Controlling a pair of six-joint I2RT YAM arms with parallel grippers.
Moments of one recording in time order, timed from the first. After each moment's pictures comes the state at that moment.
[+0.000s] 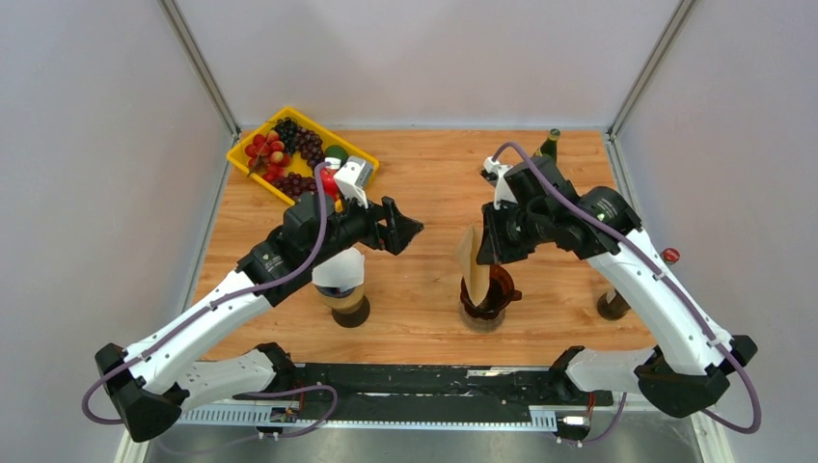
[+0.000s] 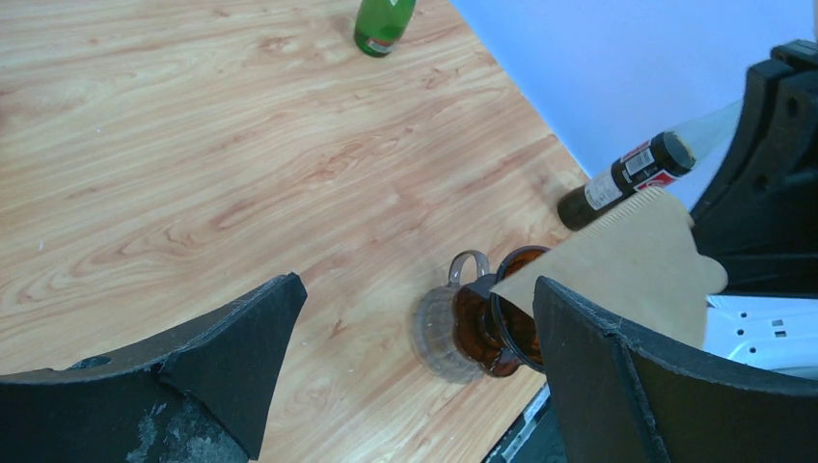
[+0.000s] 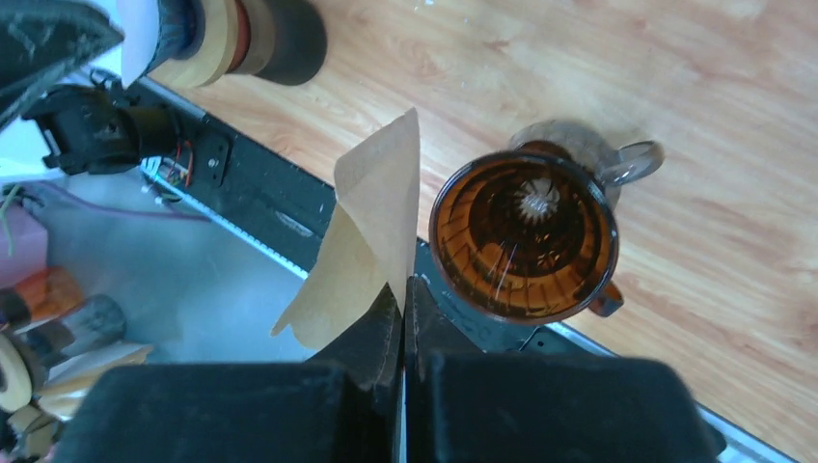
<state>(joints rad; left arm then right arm) -0.80 1.00 1.01 -0.20 0.02 -0.43 0.71 1.26 1.64 -1.29 -0.14 0.42</state>
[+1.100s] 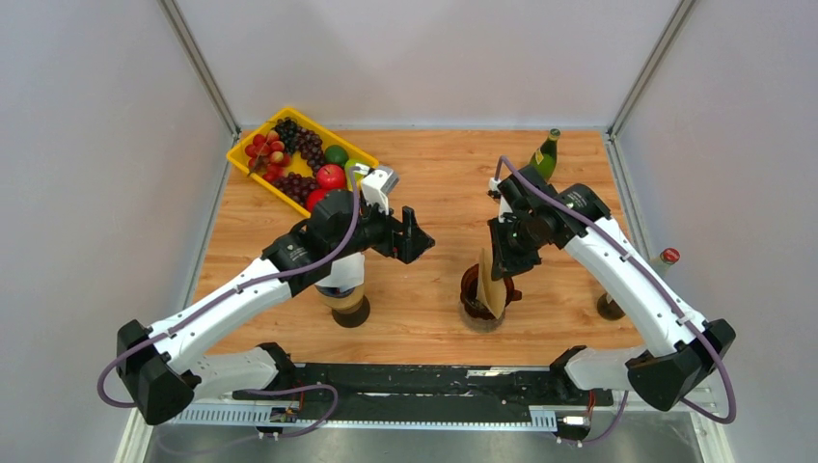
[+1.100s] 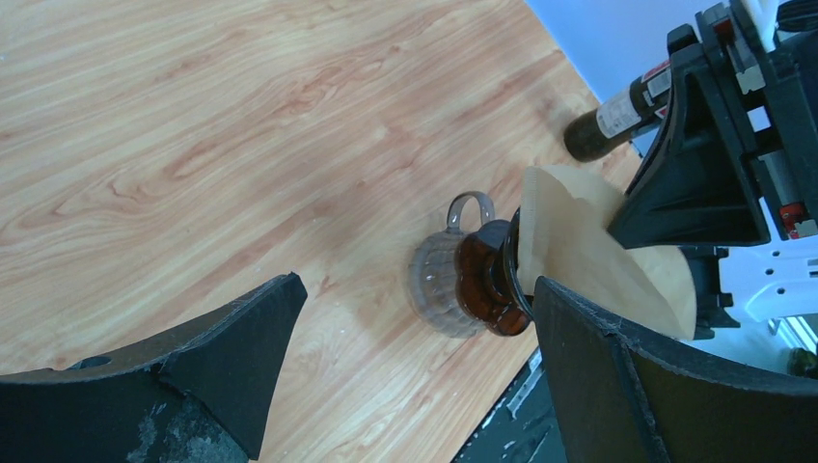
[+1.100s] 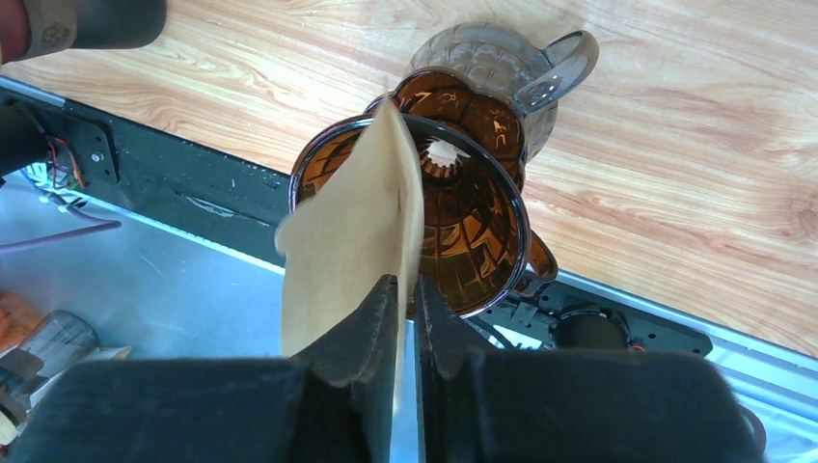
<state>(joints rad) -0.80 1.11 0.99 -0.20 0.14 -0.42 0.58 1.28 1.43 -1.35 -0.15 0.42</state>
